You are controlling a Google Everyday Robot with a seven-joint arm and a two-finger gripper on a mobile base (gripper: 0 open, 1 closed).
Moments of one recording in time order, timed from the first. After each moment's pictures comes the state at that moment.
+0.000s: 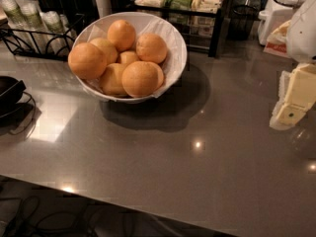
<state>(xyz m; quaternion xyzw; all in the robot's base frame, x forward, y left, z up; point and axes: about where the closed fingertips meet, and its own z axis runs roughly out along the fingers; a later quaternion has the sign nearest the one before) 0.438 -0.217 0.976 -0.60 0.78 -0.03 0.16</state>
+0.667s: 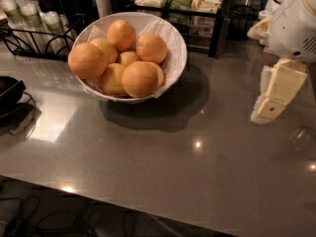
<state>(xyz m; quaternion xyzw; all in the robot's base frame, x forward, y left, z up) 0.451 -0.185 0.980 -0.63 0.75 -0.01 0.20</state>
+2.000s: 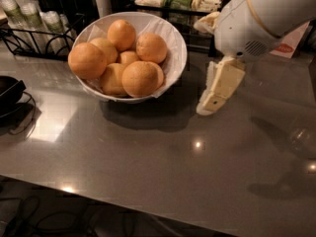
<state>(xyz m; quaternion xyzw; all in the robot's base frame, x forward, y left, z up) 0.480 -0.087 0.978 -0.68 0.67 0.06 0.30</state>
